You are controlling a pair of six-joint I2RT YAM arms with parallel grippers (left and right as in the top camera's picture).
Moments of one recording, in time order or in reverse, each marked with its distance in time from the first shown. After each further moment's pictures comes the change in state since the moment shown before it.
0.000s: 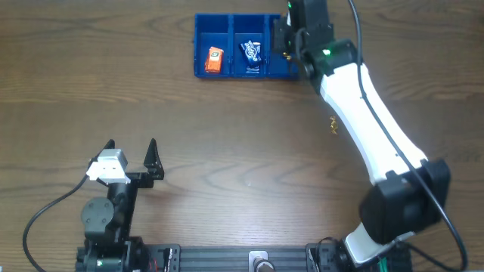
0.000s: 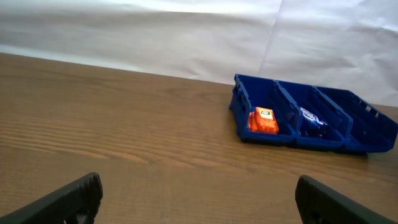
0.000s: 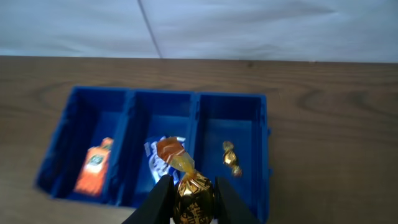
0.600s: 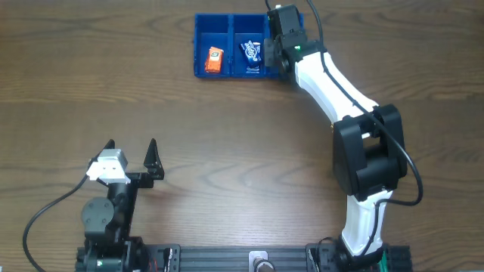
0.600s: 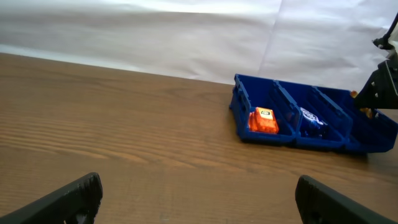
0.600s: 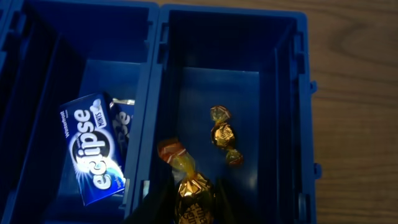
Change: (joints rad) left arm 0.000 0.000 0.000 0.000 0.000 0.000; right arm -0.006 0.280 0.009 0.056 0.051 -0.020
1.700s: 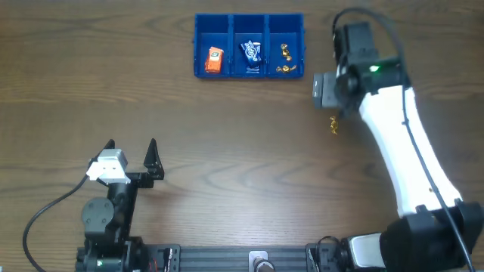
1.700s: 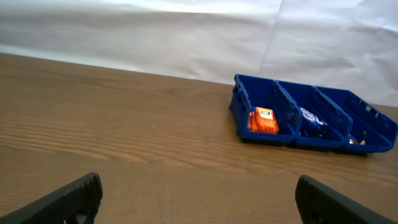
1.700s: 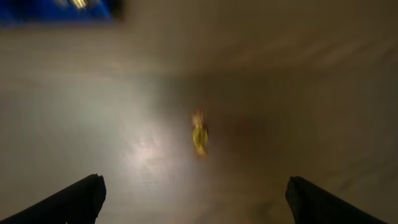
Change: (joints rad) left arm 0.000 0.000 0.000 0.000 0.000 0.000; right arm -0.167 -0.507 -0.264 -0.612 0.004 -0.010
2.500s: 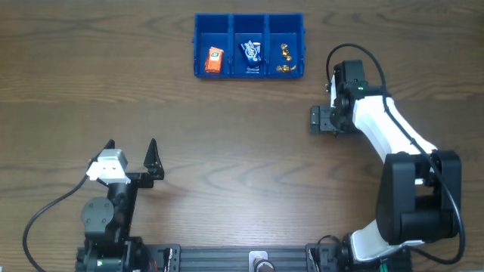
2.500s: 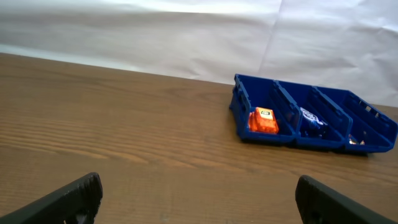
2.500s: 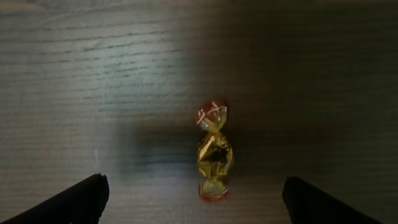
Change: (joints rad) left arm 0.000 0.000 0.000 0.000 0.000 0.000; right arm -0.113 0.159 -0.301 0.348 -0.166 -0.124
